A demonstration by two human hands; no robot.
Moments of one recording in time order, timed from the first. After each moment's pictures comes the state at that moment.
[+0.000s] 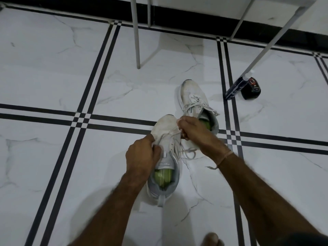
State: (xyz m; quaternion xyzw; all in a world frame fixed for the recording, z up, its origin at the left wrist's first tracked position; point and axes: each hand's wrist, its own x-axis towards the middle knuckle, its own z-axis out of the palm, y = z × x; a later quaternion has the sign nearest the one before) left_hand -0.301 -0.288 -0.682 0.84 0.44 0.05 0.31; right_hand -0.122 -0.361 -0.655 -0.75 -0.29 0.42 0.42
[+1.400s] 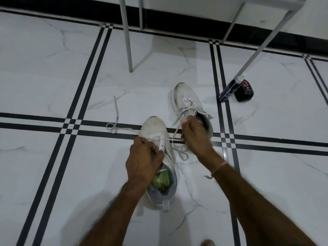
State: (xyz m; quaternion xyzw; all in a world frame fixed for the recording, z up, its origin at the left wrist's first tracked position) left_hand -0.283 -0.298 -0.697 0.79 0.48 0.07 0.37; right_hand -0.116 -0.370 -0.666 -0.78 -0.25 0.28 0.49
